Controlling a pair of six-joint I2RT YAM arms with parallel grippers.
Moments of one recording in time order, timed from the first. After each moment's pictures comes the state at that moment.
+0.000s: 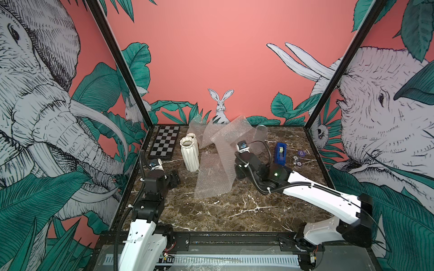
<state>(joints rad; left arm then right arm) -0.17 0.58 0.57 -0.54 -0.11 -0.39 1.02 1.34 1.24 -0.68 0.57 0.47</state>
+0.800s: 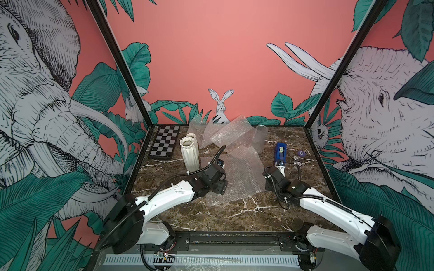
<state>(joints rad) -0.88 1.37 0.84 -0.43 -0.17 -0.33 0.72 1.10 0.72 -0.65 0.57 0.76</state>
